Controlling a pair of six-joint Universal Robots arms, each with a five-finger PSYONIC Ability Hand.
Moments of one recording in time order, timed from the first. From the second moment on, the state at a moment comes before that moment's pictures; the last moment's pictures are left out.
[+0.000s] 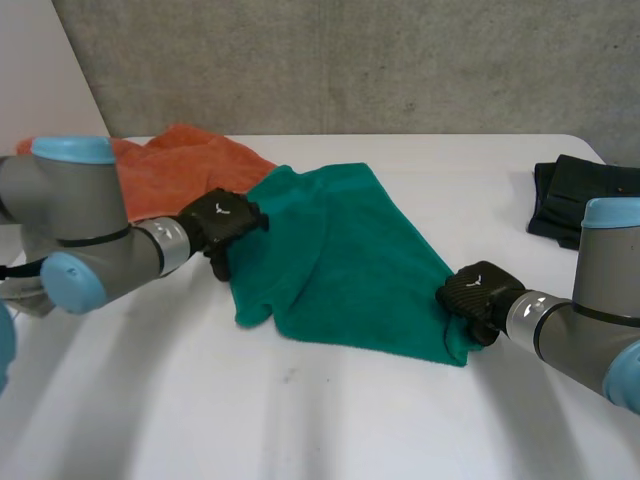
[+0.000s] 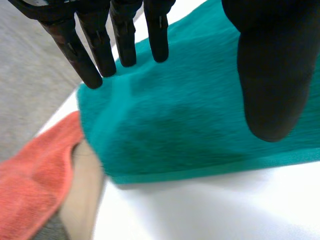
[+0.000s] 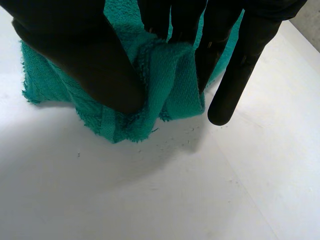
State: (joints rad) left arm 4.44 -2.38 -1.00 2.91 -1.12 3.81; right arm 1.83 -1.02 1.54 0.12 1.27 2.42; left_hand 0.37 0.37 0.37 0.37 0.19; right_hand 1.09 1.16 1.18 1.20 1.00
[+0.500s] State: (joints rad) left arm 4.37 -2.24 -1.33 2.96 -1.13 3.67; right arm 1.83 -1.05 1.58 0.12 1.28 2.43; left_hand 0.63 0.60 0.60 0.61 0.43; right_hand 1.09 1.16 1.18 1.20 1.00
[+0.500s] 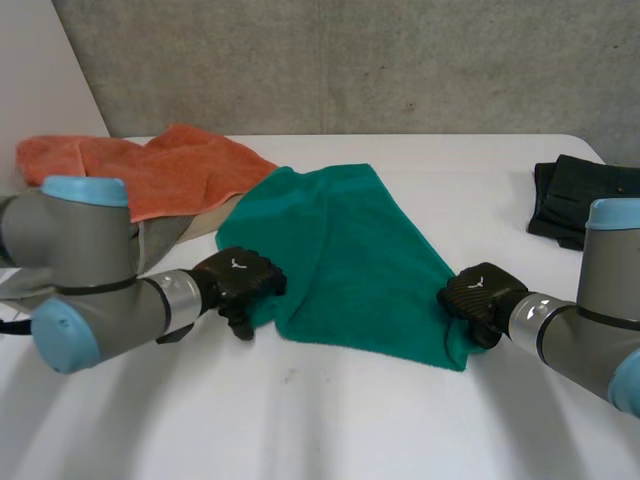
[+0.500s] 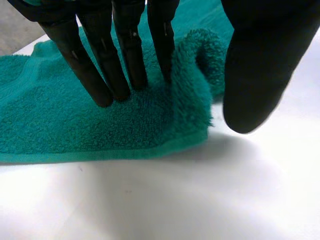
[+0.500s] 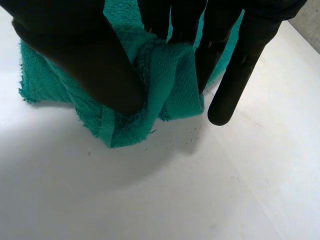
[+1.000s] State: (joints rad) left arm 4.22 -1.81 -1.59 3.07 -1.35 3.57; right arm 1.73 -1.24 1.52 0.12 1.31 2.57; left_hand 1.13 1.19 1.18 1.19 0.99; right_hand 1.09 1.16 1.18 1.20 1.00
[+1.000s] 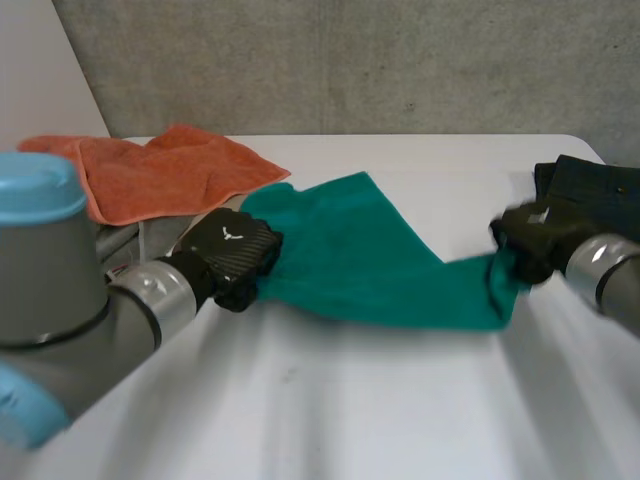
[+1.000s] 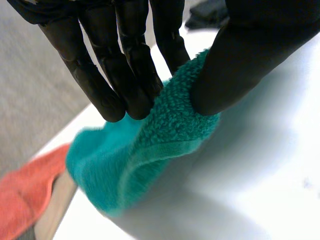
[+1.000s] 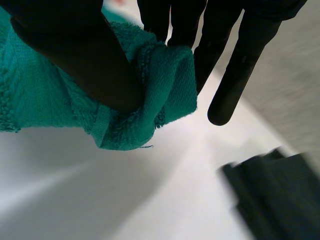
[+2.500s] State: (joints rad) left arm 4.37 -2.46 -0.99 2.97 -1.26 3.81; right arm 2.06 -1.01 1.57 -0.12 1.57 2.79; left_hand 0.43 0.43 0.43 0.43 0.26; right_hand 0.66 0.64 0.66 0.66 0.48
